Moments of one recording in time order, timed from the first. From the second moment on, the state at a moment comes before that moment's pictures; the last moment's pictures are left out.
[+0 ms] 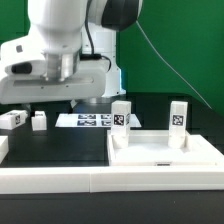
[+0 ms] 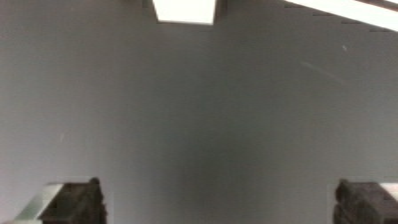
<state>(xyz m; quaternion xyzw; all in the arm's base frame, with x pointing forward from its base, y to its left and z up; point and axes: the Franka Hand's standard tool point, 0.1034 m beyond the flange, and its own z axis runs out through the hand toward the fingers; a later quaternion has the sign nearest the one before) 0.431 -0.133 0.047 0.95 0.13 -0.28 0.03</state>
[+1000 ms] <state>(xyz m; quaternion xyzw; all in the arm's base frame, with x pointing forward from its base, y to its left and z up) 0.389 -0.153 0.021 0.89 0.12 -0.43 0.03</state>
